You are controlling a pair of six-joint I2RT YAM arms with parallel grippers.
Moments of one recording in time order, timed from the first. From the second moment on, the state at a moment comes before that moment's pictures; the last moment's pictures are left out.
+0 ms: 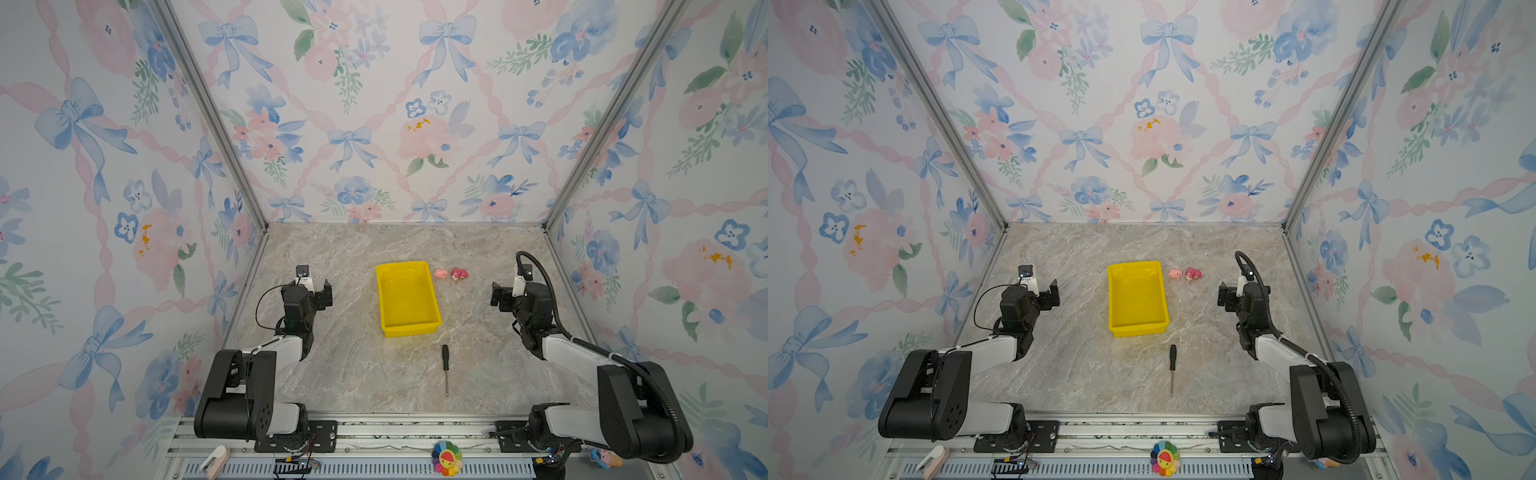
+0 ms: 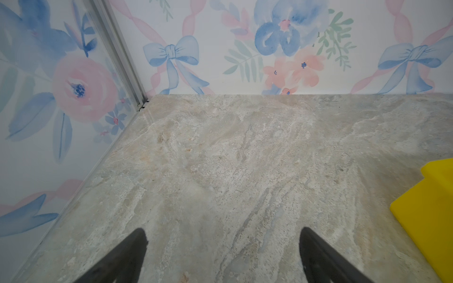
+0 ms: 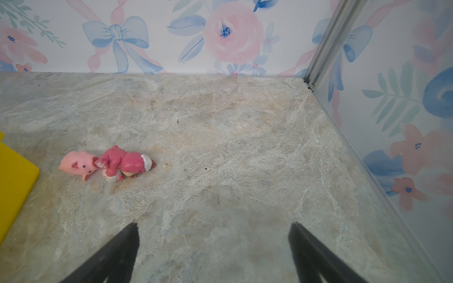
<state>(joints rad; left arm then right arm) -0.04 1.37 0.42 0.61 -0.14 0.01 0.11 1.28 0.47 0.40 0.15 0.02</state>
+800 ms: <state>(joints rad) -0.16 1.28 0.76 -0.10 0.04 -0.15 0.18 1.19 0.90 -0.59 0.25 0.46</state>
